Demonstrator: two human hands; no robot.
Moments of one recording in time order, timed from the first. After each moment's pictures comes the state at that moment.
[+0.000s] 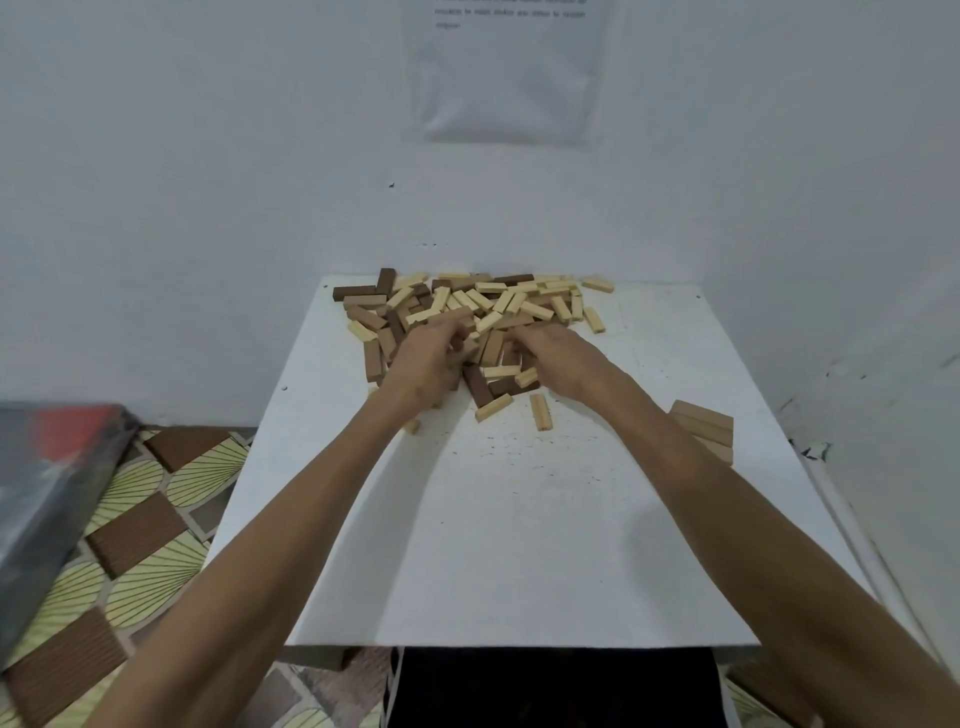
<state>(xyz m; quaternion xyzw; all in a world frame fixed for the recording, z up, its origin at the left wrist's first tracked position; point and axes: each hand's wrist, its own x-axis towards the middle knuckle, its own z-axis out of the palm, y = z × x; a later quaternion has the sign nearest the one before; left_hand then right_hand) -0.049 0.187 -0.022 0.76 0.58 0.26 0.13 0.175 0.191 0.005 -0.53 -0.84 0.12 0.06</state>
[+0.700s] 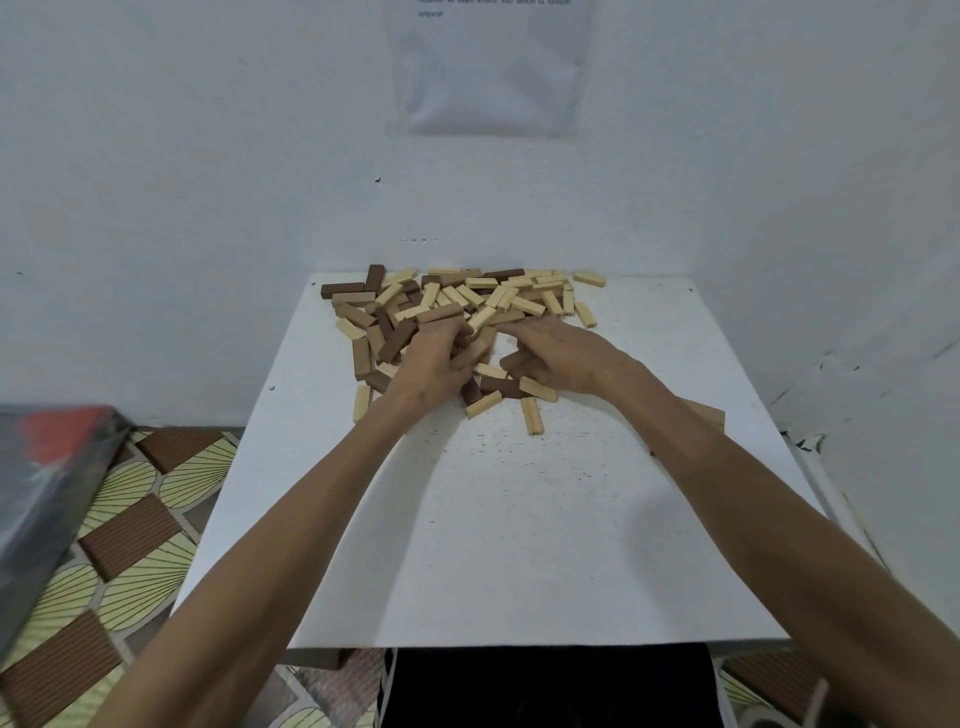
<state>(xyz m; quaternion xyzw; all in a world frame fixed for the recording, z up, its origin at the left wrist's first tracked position) -0.028 0.179 -0.024 0.75 0.56 0.30 0.20 0.202 0.206 -0.004 -0.47 -0.87 0.11 0.03</state>
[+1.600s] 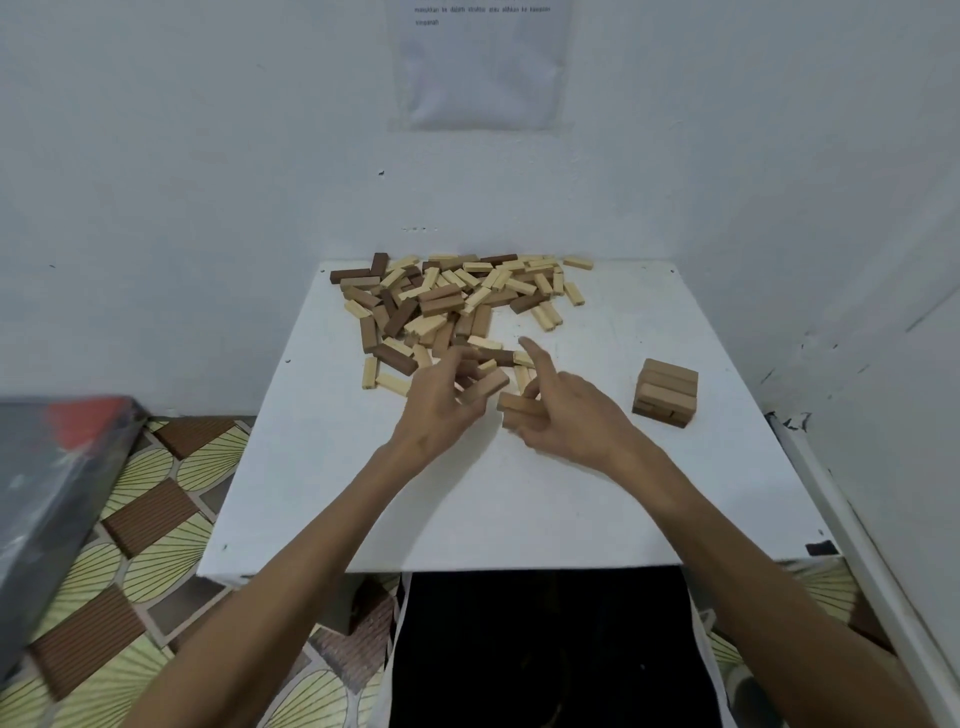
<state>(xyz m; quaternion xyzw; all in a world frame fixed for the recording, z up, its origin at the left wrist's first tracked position) -0.012 0.064 -0.027 0.71 0.52 0.40 0.24 0.198 0.039 0.011 -0.54 -0.81 0.20 0.13</state>
